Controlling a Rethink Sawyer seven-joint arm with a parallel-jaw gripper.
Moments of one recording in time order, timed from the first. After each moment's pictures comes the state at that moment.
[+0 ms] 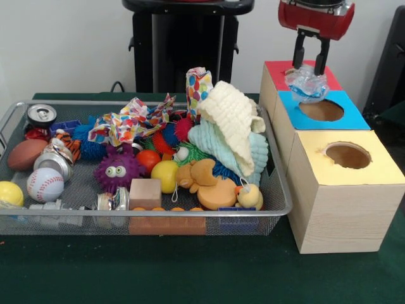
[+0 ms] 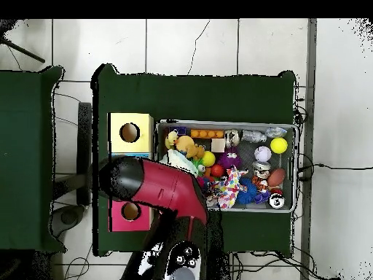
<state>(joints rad) 0.14 -0.74 -0.25 1.72 0.34 0.75 2.05</state>
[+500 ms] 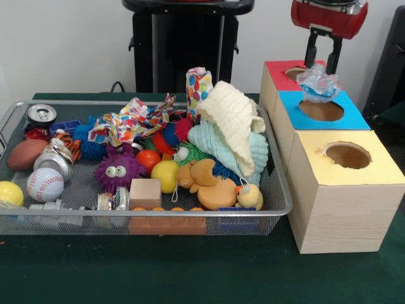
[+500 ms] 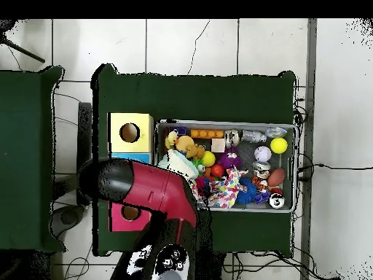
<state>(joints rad) 0.19 -0.73 -0.27 1.72 0.38 0.74 2.09</state>
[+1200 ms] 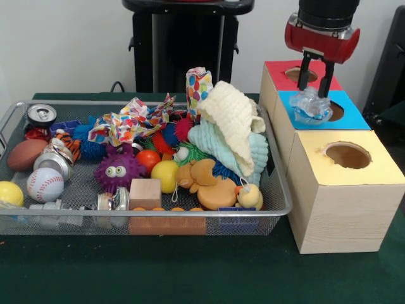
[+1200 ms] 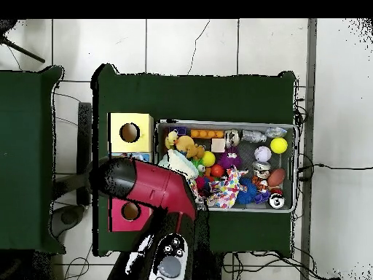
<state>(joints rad) 0.19 -0.67 -0.27 1.72 0.40 0.62 2.11</state>
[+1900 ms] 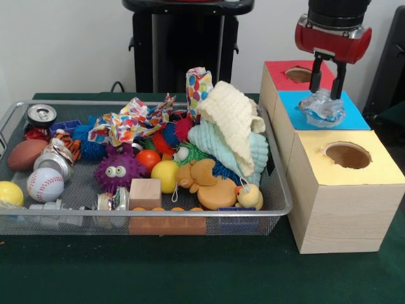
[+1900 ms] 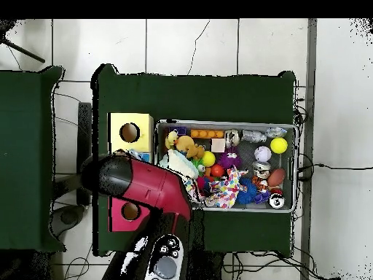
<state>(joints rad) 0.21 -0.67 -0.27 1.72 0.47 0.60 2.11</state>
